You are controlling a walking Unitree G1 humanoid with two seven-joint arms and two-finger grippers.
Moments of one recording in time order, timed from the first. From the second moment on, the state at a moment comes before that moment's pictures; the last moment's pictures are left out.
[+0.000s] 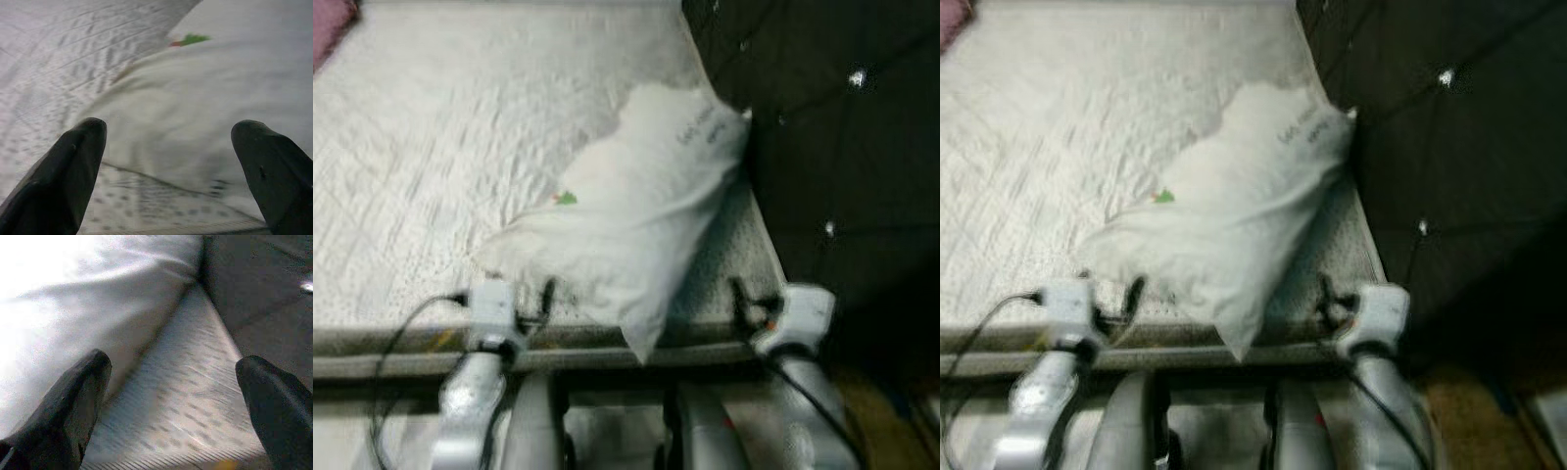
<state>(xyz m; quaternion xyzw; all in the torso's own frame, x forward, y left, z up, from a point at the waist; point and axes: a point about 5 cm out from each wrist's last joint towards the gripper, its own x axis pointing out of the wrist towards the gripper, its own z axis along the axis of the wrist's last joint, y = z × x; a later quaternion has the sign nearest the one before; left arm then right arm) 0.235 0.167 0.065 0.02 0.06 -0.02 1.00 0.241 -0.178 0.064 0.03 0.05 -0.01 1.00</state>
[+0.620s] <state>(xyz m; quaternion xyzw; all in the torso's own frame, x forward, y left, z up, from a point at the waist) 0.237 0.150 0.069 0.00 0.05 -0.04 1.00 0.235 -0.193 0.060 0.02 0.06 -0.03 1.00</state>
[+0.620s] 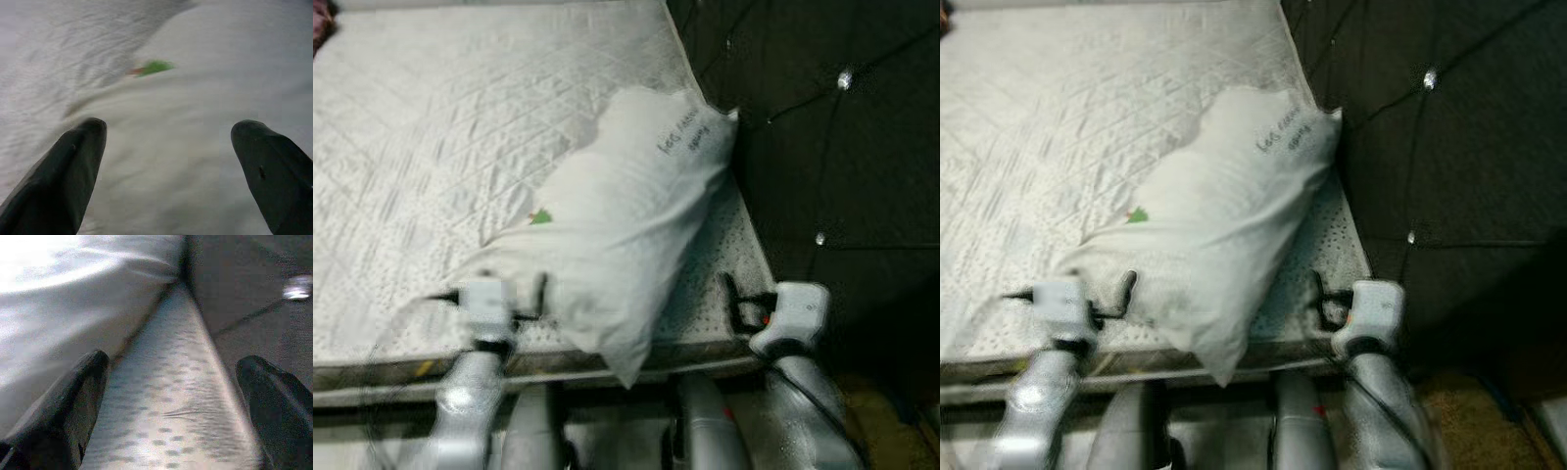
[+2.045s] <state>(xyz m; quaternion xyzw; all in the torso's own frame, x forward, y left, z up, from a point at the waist) 0.216 0.184 0.060 0.07 0.09 0.04 0.99 0.232 -0.168 0.044 0.03 0.16 0.19 0.97</state>
